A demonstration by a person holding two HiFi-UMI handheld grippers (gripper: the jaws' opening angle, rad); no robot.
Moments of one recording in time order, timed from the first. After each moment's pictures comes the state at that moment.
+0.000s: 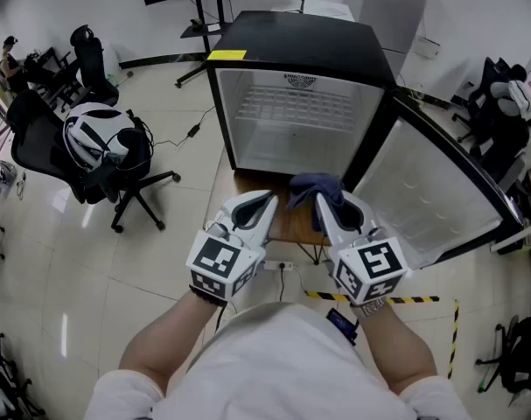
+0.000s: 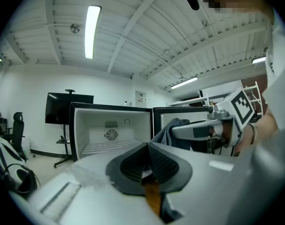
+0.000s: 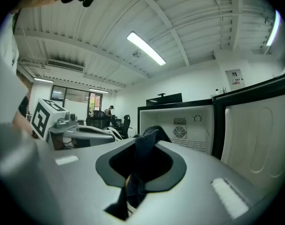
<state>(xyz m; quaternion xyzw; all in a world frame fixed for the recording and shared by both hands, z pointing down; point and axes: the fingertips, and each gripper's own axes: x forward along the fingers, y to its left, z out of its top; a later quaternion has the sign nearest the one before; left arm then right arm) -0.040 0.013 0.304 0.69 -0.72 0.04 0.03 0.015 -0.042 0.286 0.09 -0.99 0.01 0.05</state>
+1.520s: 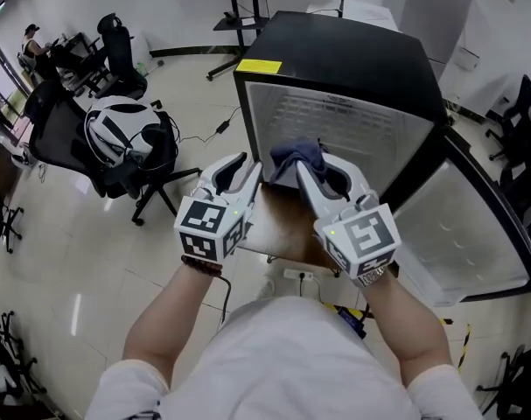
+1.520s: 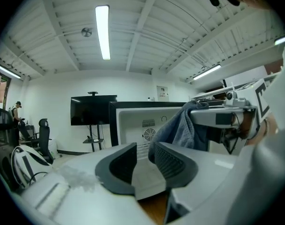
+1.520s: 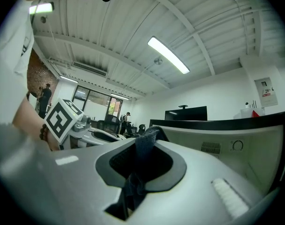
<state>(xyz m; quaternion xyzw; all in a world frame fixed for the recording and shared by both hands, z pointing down) -0.211 -0.008 0.295 0.58 -0.81 0.07 0.05 -0.134 -0.050 0.244 -0.03 -1.00 -0.08 -0.01</state>
